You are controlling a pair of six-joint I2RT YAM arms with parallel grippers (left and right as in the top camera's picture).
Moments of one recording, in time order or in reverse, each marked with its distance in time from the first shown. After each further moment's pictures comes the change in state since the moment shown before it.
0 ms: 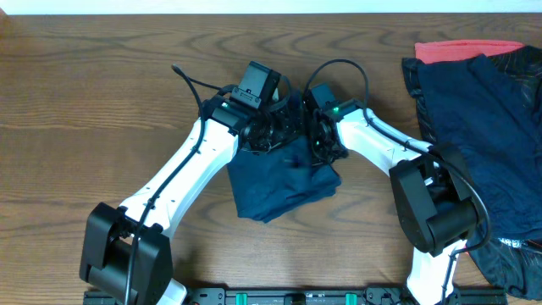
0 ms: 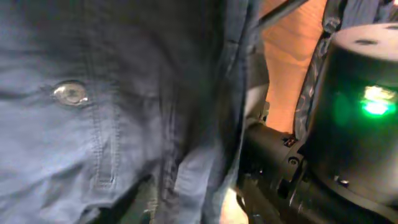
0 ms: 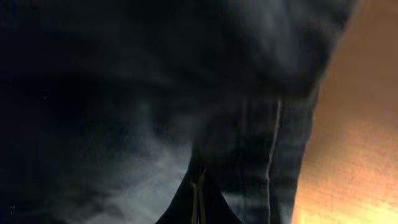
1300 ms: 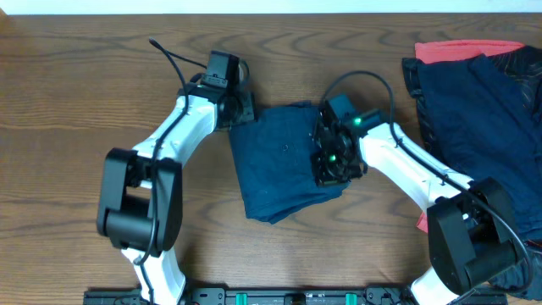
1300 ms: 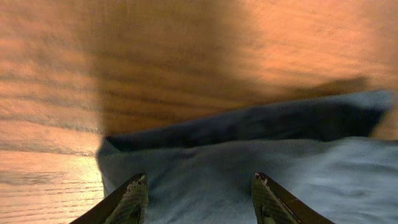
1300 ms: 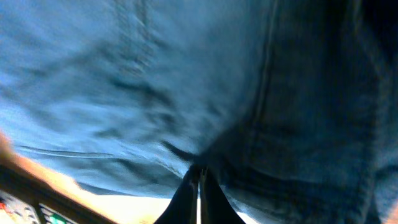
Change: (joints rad) left arm 0.234 0.271 0.002 0.189 -0.231 0.506; right arm -0.012 -0.246 -0.176 -0.108 -0.166 0.011
